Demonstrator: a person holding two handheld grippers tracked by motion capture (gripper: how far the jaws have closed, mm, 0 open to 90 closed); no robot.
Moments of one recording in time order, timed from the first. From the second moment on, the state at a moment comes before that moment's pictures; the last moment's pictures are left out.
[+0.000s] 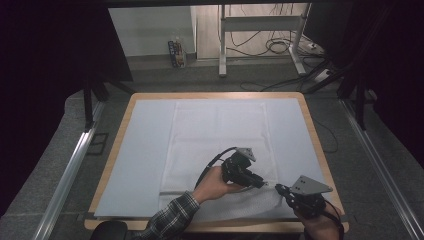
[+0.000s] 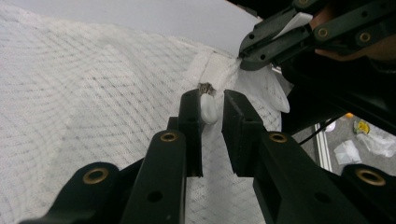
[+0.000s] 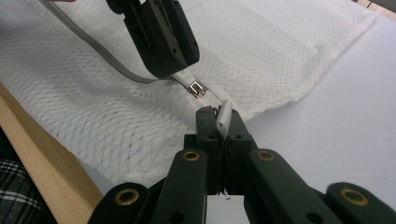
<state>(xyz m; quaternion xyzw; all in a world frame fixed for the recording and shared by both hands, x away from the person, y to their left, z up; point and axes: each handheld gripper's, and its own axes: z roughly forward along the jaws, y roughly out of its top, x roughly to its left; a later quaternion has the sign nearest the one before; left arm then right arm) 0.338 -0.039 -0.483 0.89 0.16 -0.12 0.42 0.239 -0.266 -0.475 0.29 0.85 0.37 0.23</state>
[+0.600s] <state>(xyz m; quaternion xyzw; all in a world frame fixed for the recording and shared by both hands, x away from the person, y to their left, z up) 0.333 -0.039 -0.482 0.89 0.17 -0.11 0.41 0.241 -0.267 -0.476 0.29 0.86 0.36 0.21</state>
